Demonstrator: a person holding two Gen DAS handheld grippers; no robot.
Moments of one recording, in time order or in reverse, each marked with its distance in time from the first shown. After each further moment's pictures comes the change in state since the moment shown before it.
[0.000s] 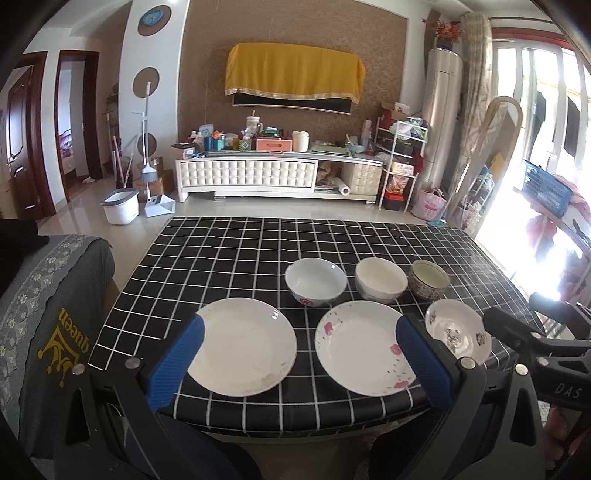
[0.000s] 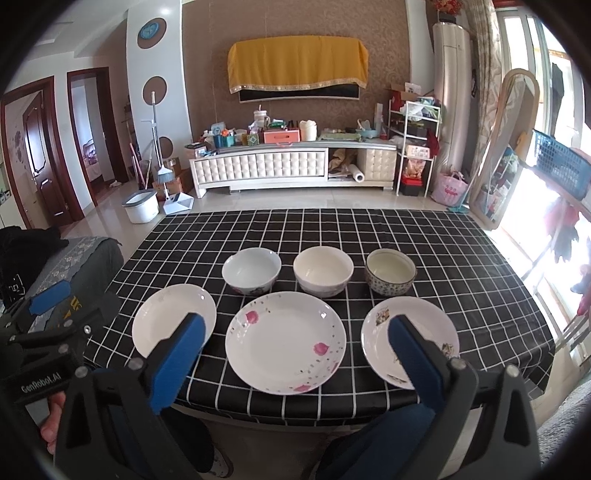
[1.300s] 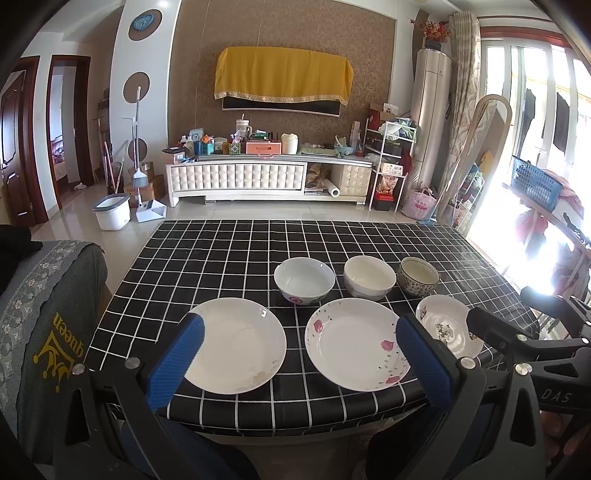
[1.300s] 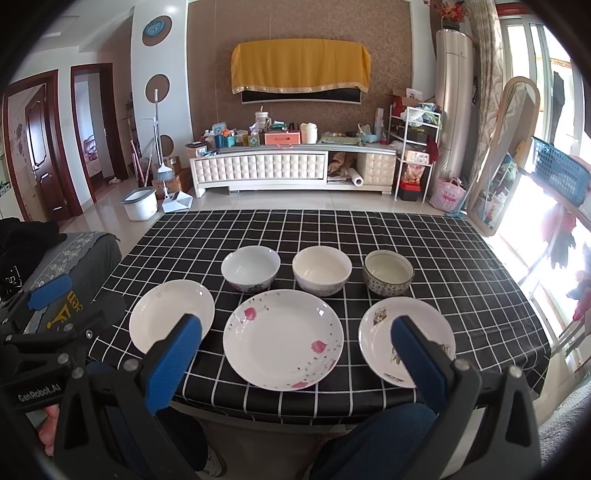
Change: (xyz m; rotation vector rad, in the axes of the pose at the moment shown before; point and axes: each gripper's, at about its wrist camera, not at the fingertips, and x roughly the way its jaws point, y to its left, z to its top) left arm -0.009 -0.011 -0.010 0.029 -0.015 -0.037; right arm -0.006 0.007 -0.012 -0.029 -0.017 -0.020
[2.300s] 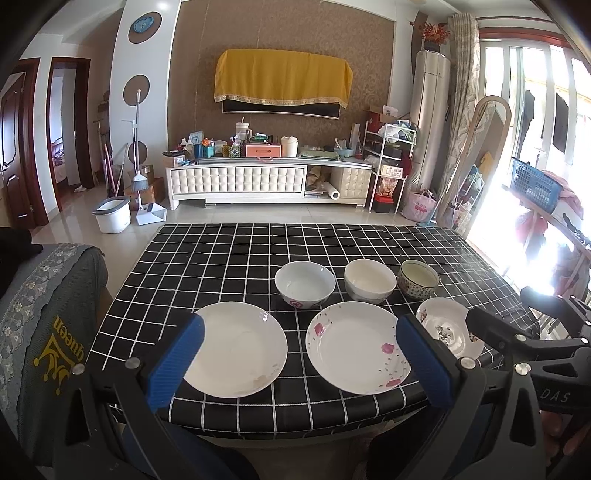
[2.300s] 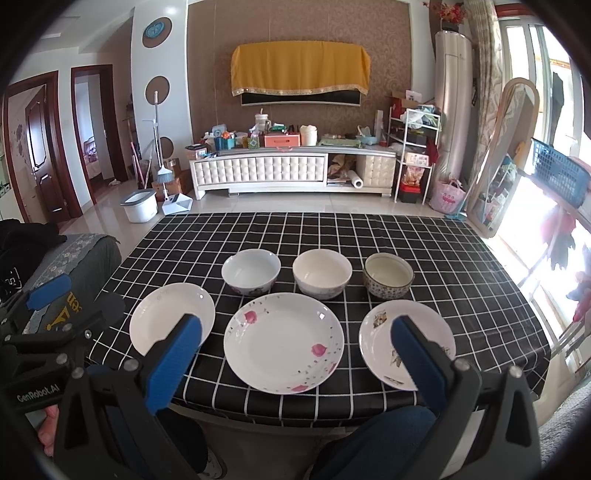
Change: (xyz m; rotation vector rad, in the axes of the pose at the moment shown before) left arm 0.000 0.000 0.002 0.004 -0.010 0.003; right arm -0.001 0.000 0.002 0.001 -0.010 0.000
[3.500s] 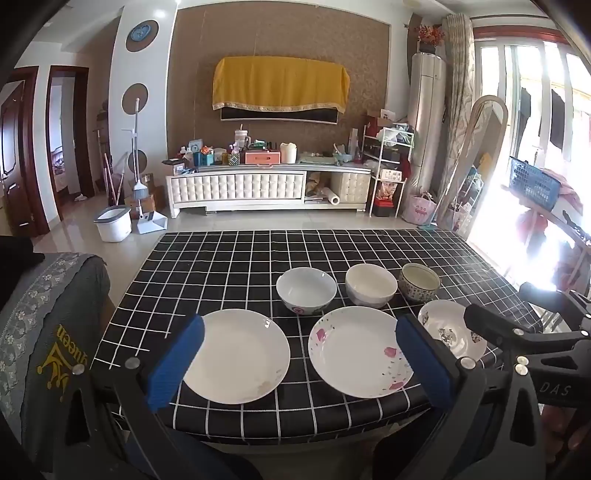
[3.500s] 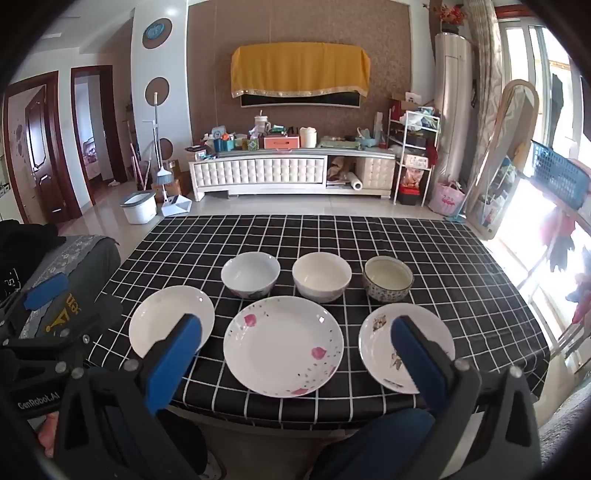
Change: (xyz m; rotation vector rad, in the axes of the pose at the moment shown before) left arm -0.004 0.000 0.003 0.021 -0.029 0.002; right arm -0.001 0.001 0.005 0.002 -0.004 -0.001
